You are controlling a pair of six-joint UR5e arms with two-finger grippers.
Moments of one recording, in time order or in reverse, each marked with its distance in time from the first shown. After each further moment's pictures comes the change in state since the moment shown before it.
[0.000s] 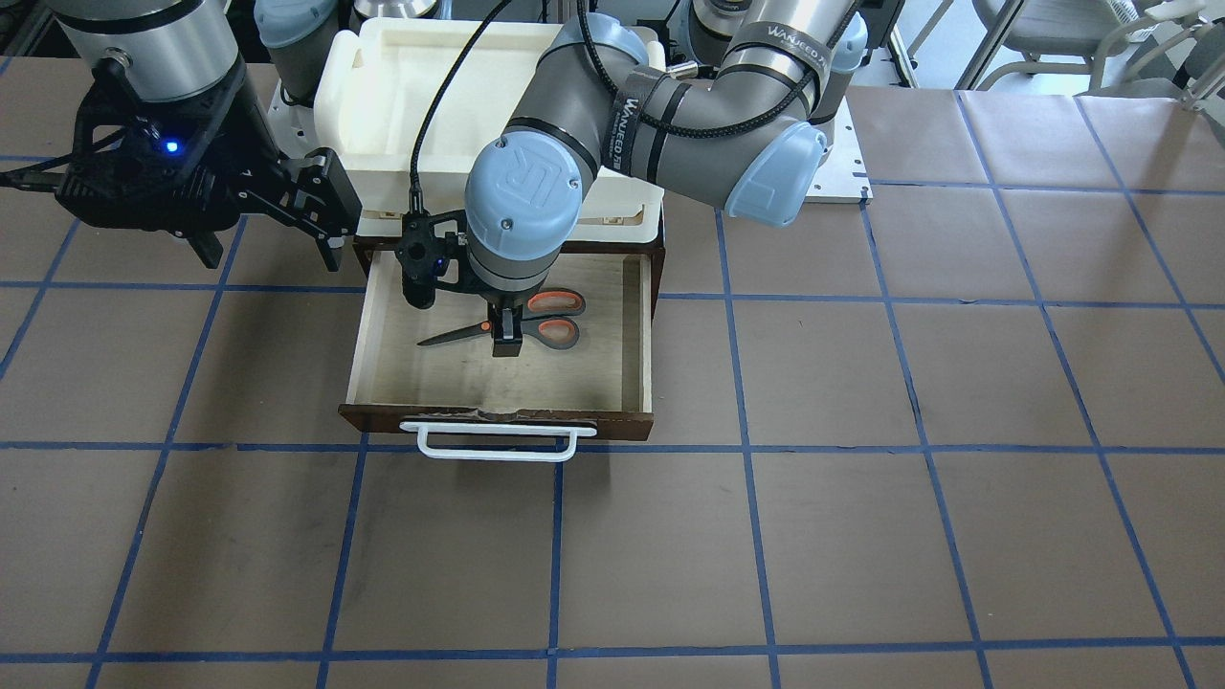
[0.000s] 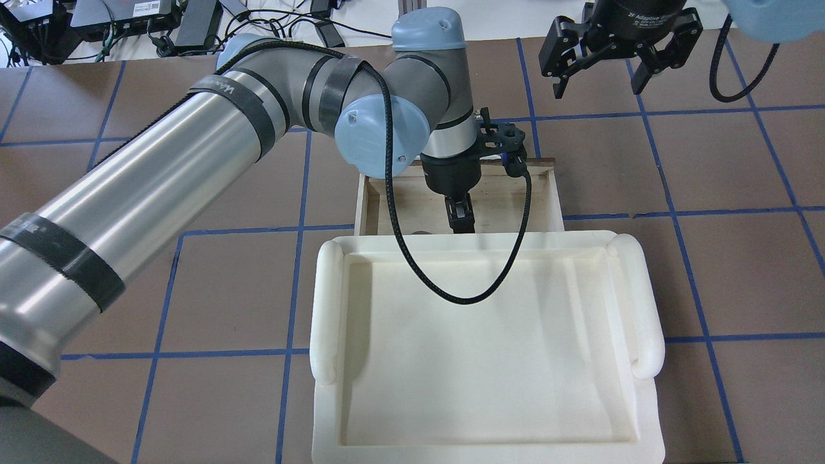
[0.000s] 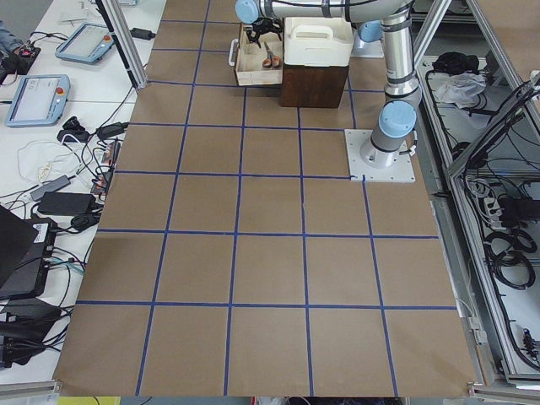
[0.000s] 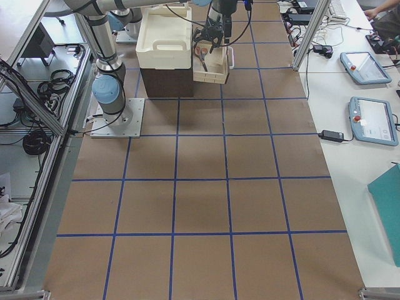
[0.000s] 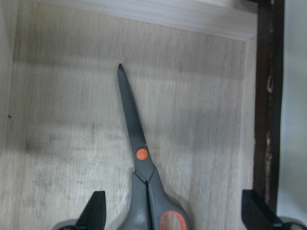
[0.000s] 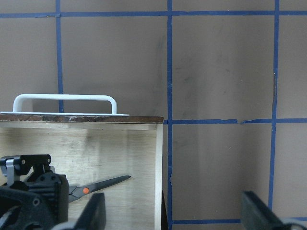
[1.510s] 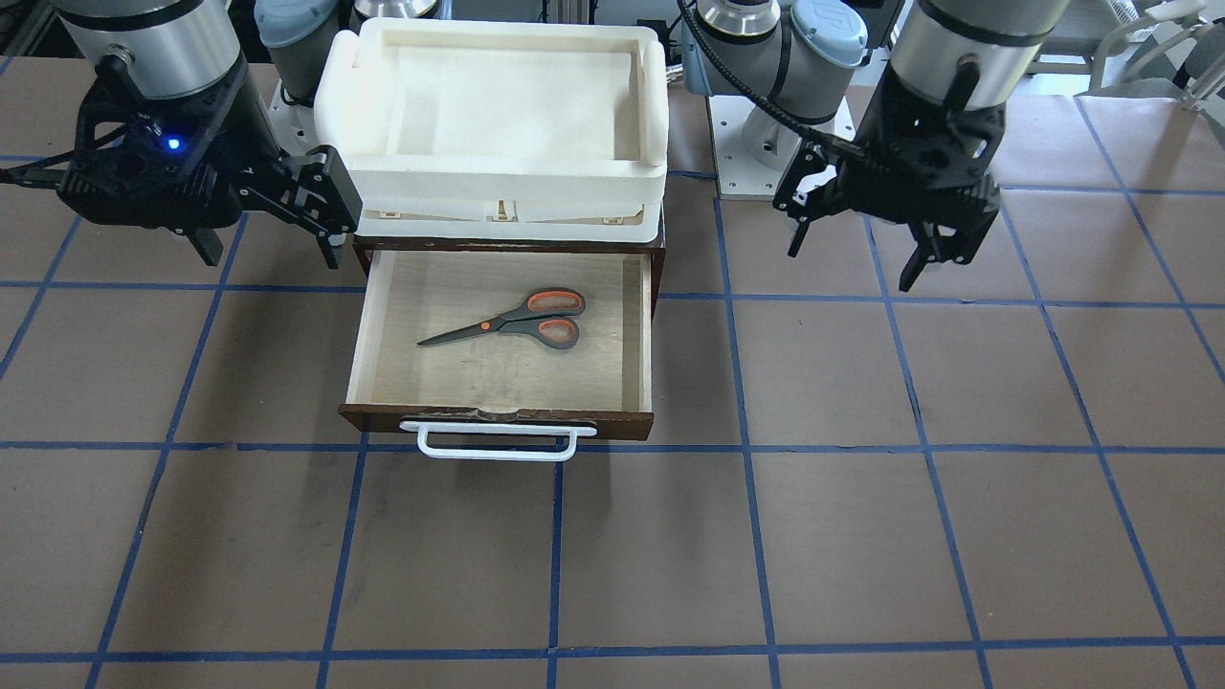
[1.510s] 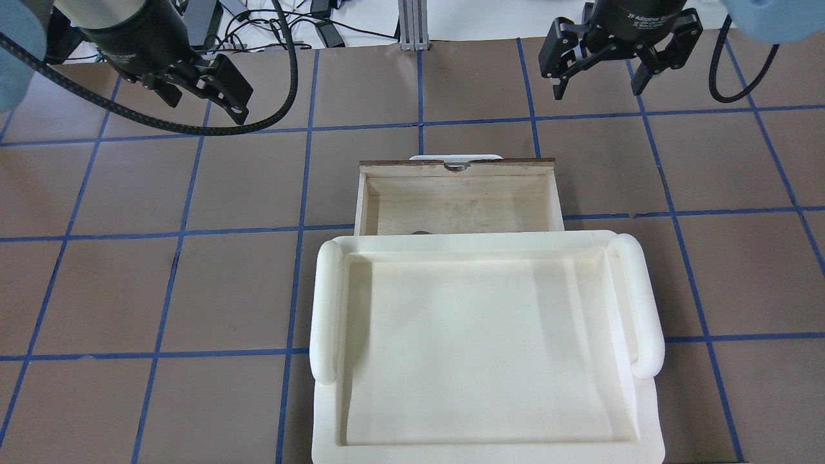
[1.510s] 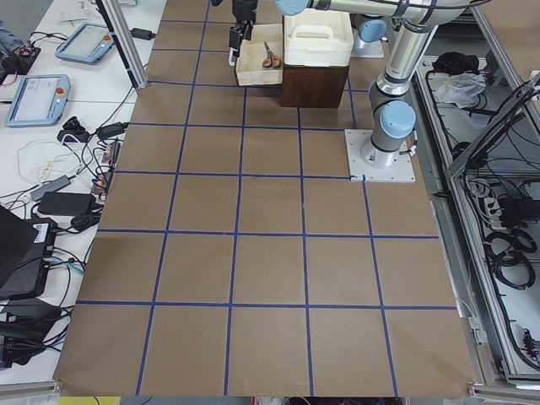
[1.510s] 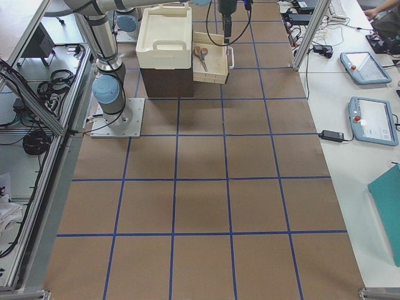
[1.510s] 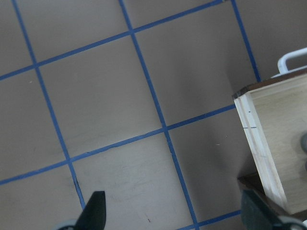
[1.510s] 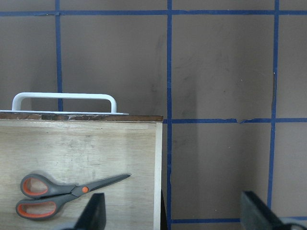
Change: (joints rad) left arm 0.456 0.430 -0.081 0.046 0.294 -0.835; right arm 0.002 0.000 0.000 0.003 -0.006 -0.003
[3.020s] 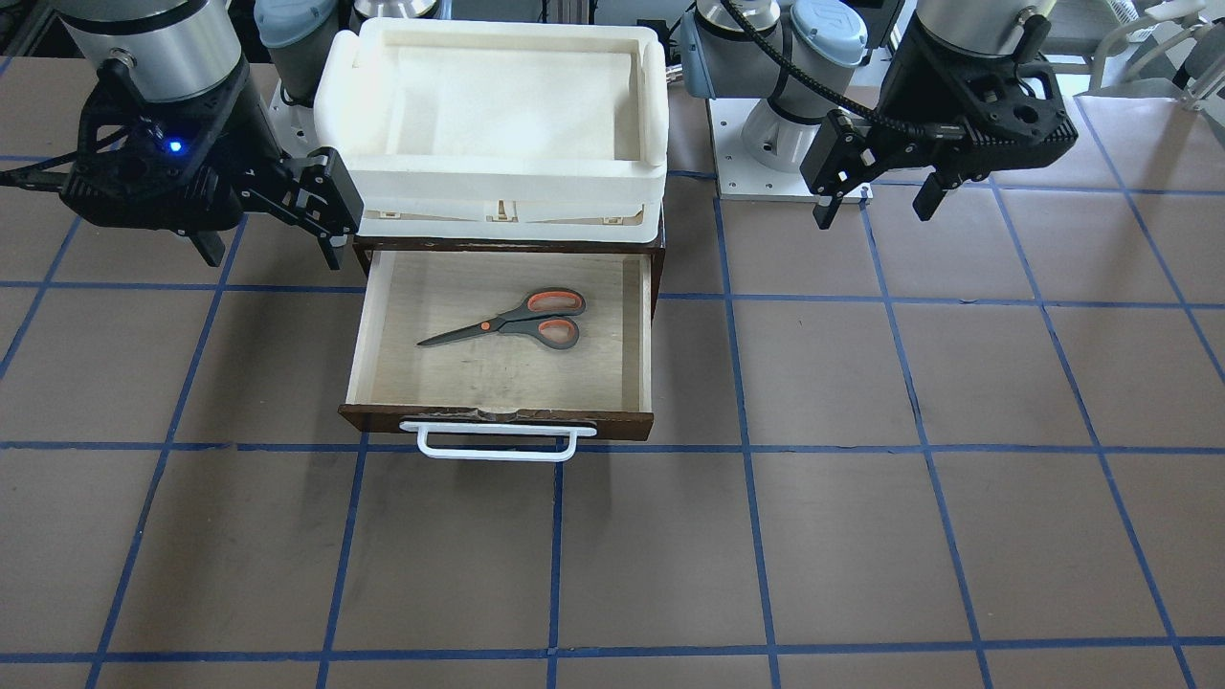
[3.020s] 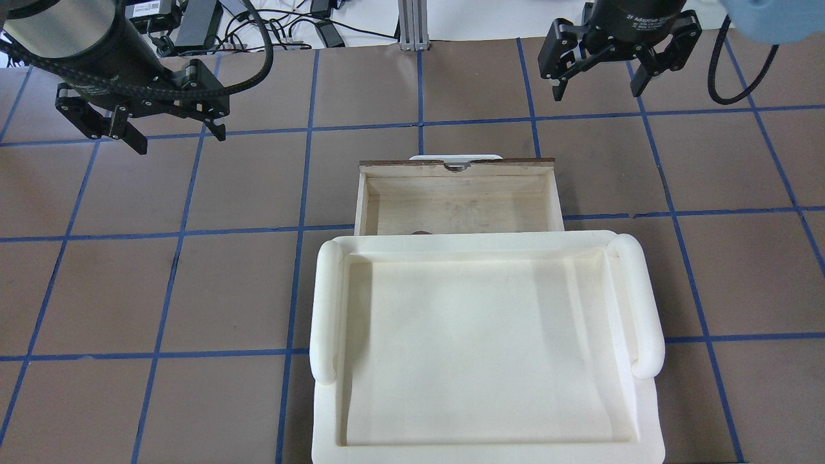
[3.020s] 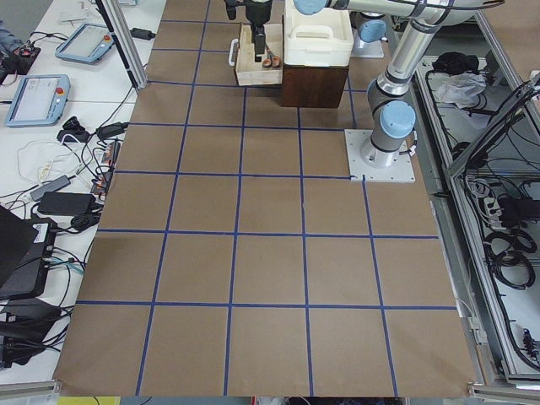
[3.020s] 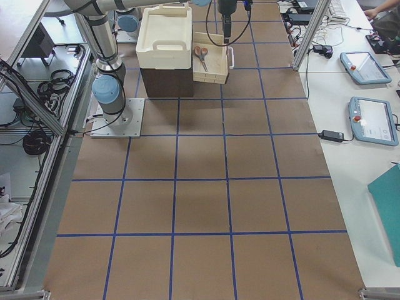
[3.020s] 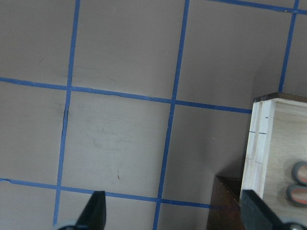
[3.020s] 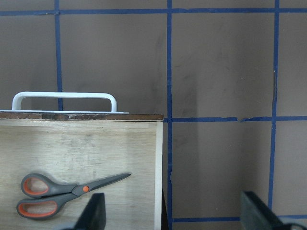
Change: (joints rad) left arm 0.029 0.056 -0.049 -0.085 -0.004 -0.339; right arm 0.000 0.000 0.002 0.003 0.004 0.008
